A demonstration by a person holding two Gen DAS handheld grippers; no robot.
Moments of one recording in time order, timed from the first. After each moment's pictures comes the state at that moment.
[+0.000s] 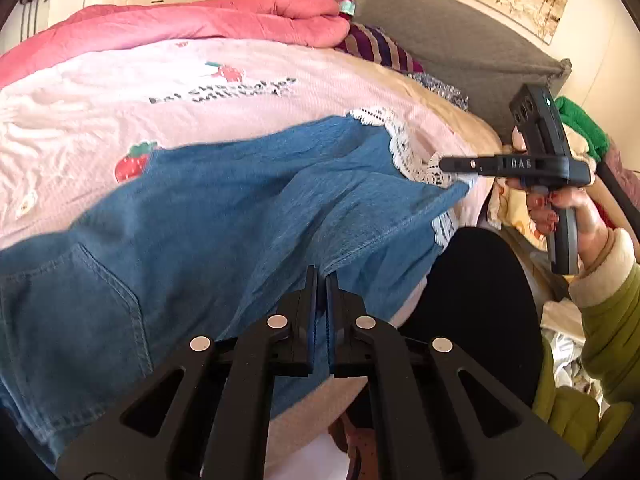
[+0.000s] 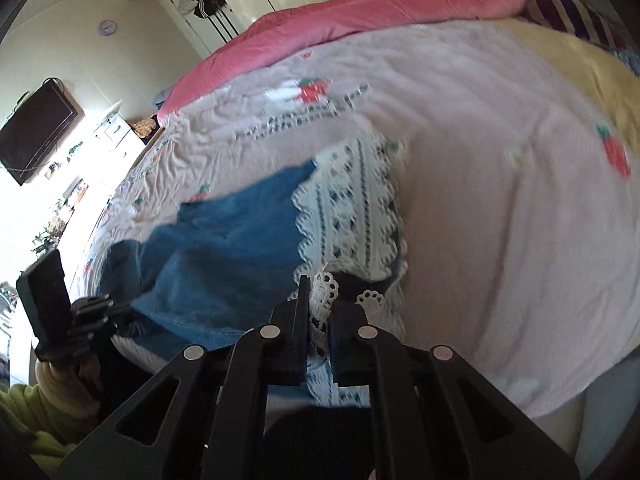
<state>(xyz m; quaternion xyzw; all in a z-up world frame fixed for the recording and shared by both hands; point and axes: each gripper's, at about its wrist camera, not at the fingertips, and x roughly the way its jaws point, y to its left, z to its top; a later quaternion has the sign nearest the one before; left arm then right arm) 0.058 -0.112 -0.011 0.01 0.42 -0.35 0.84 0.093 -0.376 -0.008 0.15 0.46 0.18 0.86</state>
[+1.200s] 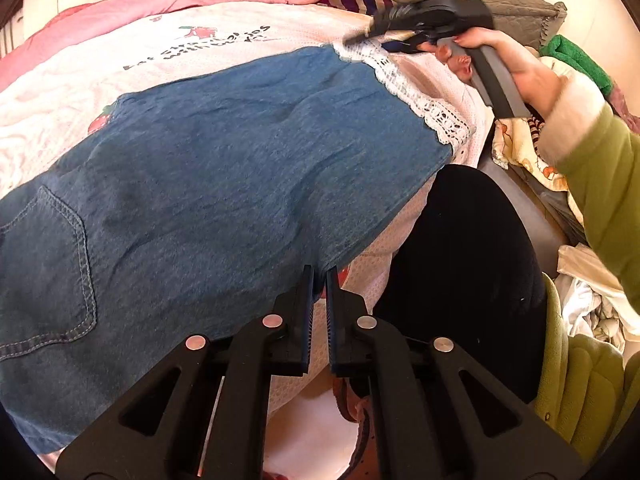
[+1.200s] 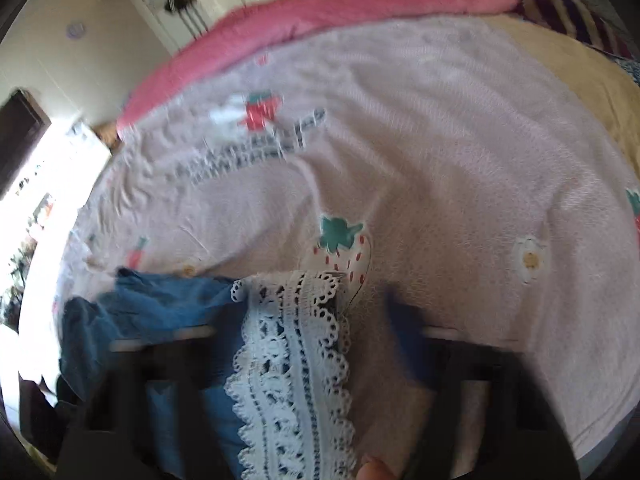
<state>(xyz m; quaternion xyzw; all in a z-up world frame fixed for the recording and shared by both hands) 0.028 -0.130 -0.045 0.08 0.46 -0.35 0.81 0.229 -0.378 -0.017 0.12 0.50 0.15 0.85</state>
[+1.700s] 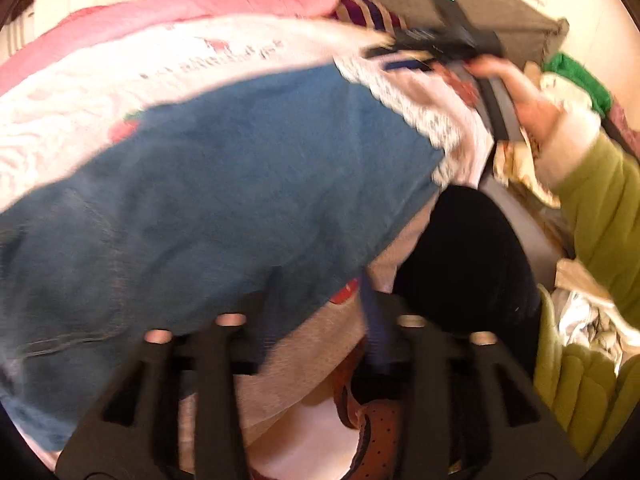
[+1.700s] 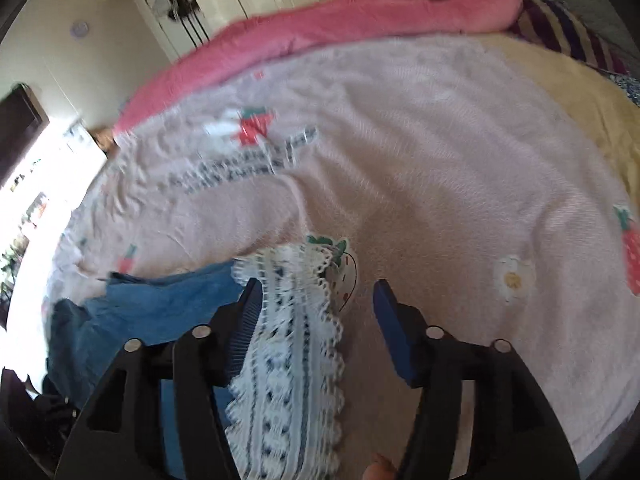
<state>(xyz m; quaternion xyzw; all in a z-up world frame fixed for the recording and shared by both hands) 0.028 -0.107 -0.024 0.06 0.44 -0.34 0.83 0.192 -0.404 0.008 0.12 0.41 0.13 0.89</state>
